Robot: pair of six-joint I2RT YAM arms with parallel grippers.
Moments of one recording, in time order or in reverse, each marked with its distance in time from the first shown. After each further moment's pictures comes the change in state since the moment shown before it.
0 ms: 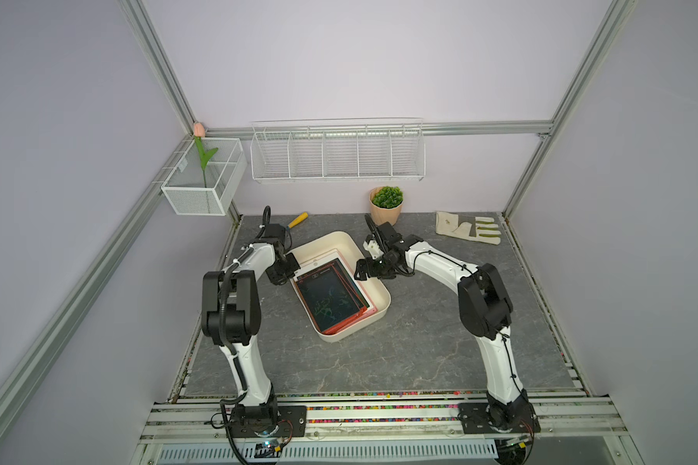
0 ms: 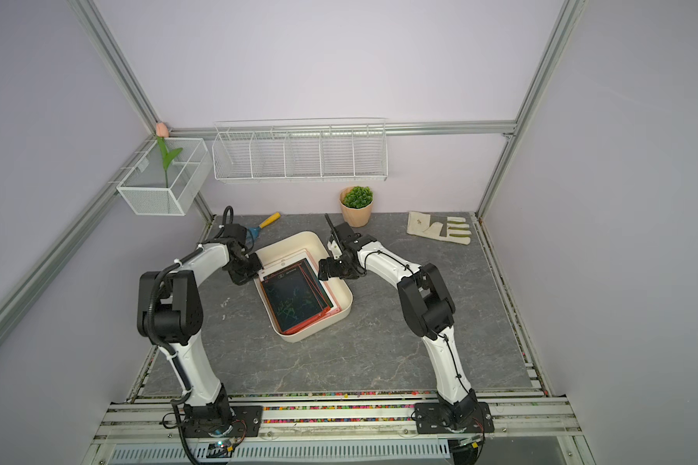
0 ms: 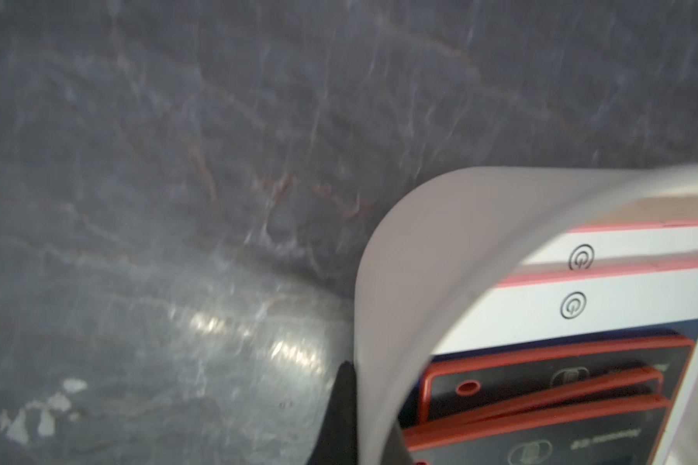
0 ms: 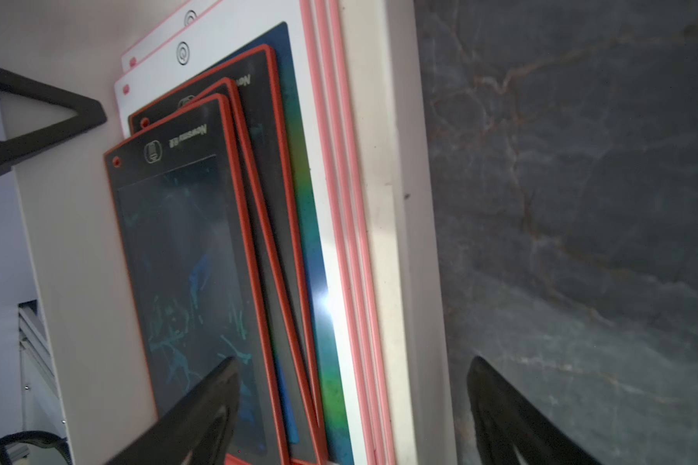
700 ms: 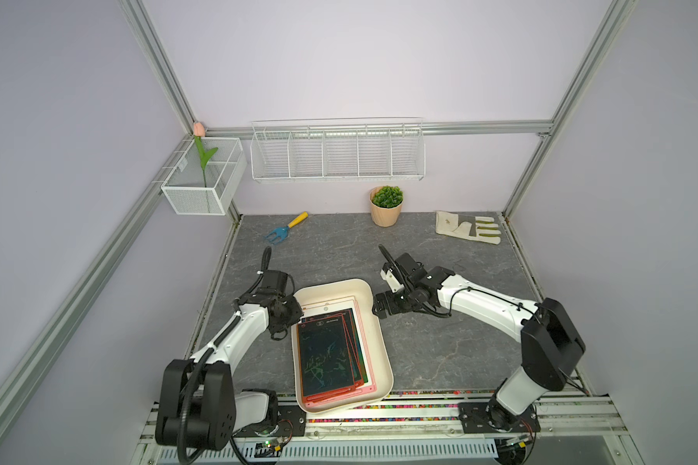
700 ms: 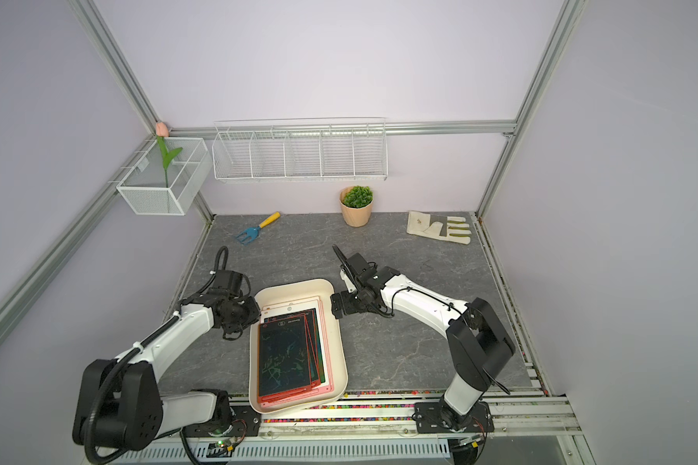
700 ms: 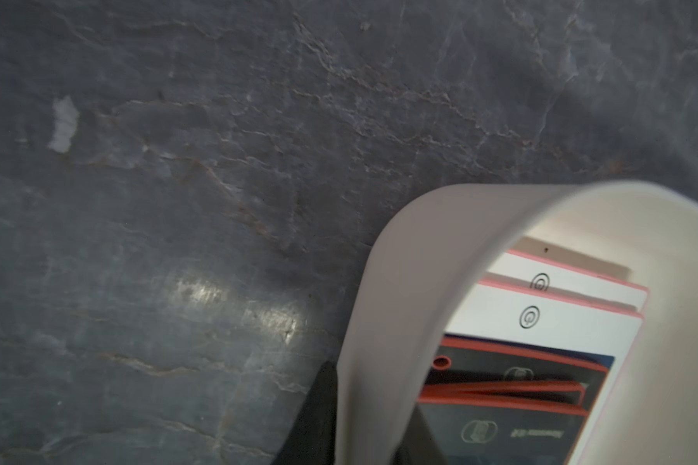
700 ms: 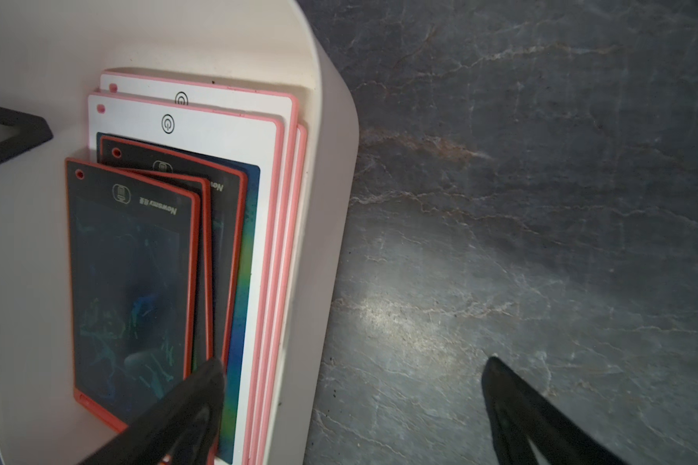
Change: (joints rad) left arm -0.113 -0.684 -0.750 0.087 0.024 -0.107; right arm 0.141 -0.542 -0.633 0.048 0.172 0.041
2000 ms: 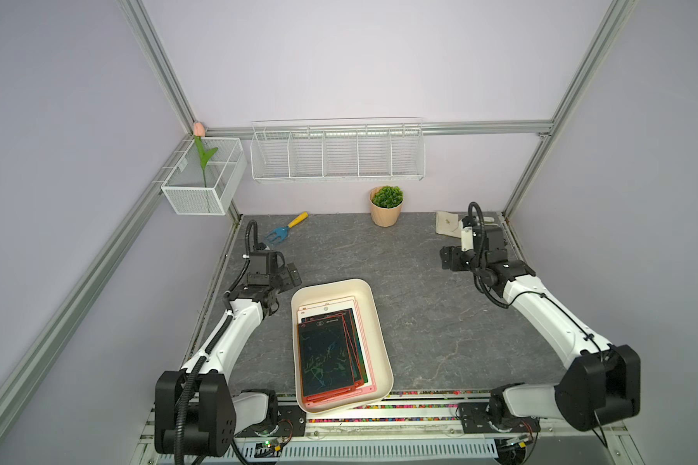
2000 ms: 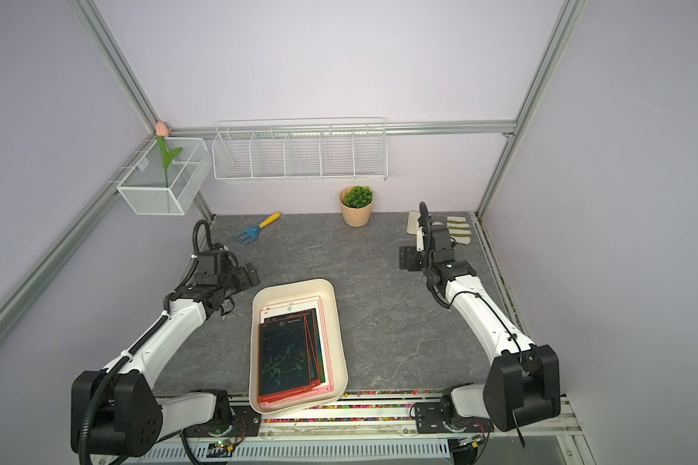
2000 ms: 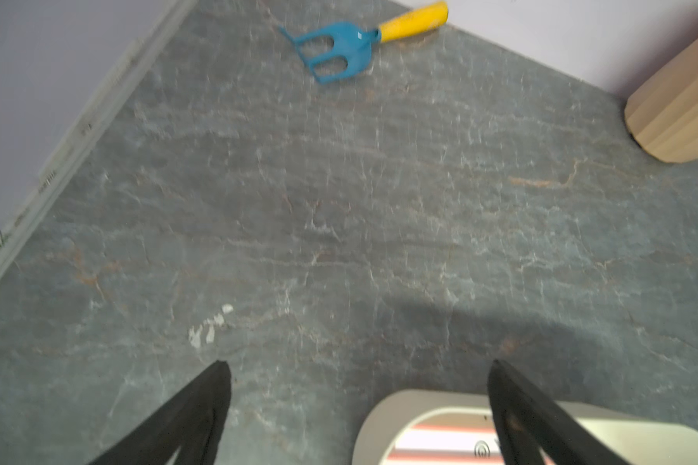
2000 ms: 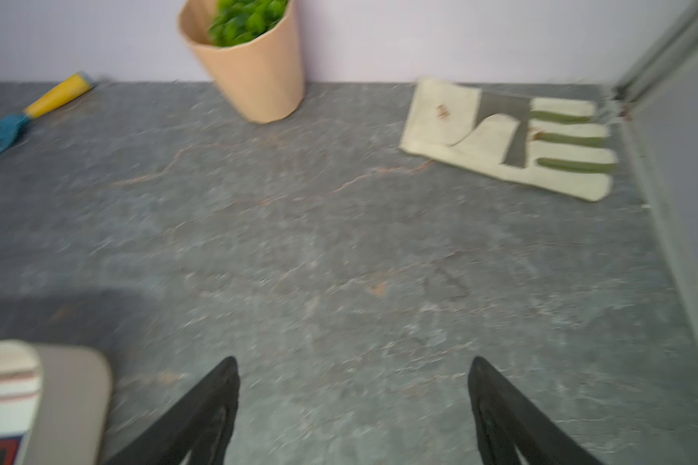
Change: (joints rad) left arm 0.033 -0.083 0.103 0.232 -0.183 0.224; right arm -0.481 -0.323 -0.116 0.216 0.172 -0.275
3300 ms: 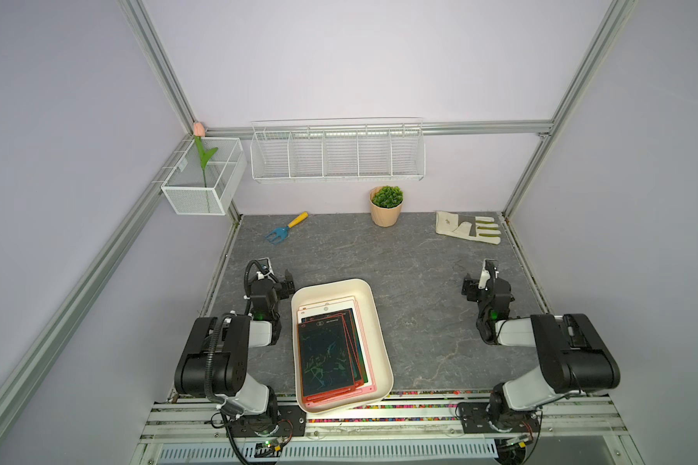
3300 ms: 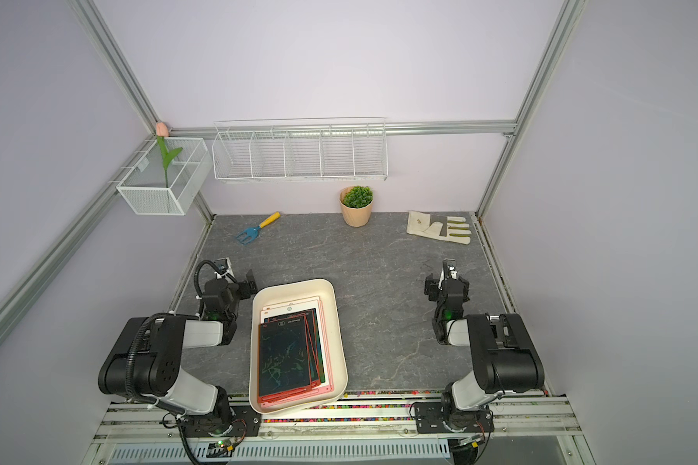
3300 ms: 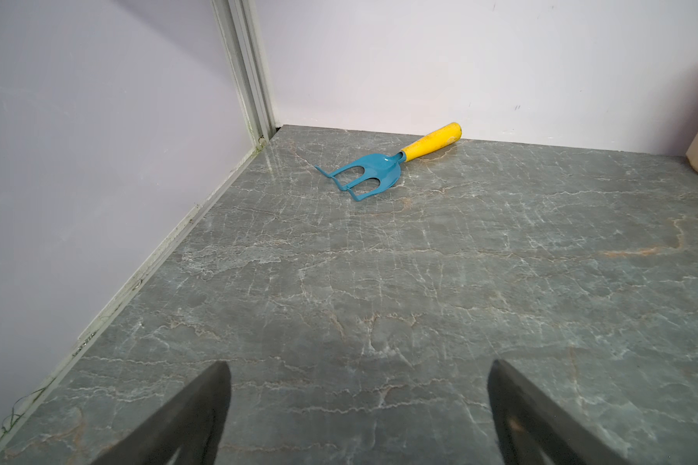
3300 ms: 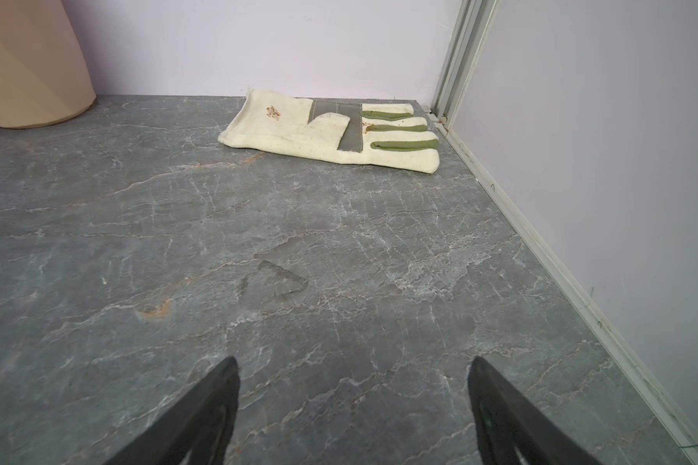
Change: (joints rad) left arm 0.079 0.314 -0.458 1.288 -0.097 0.358; right arm -0.241 0.188 -0.744 1.287 0.235 -0.155
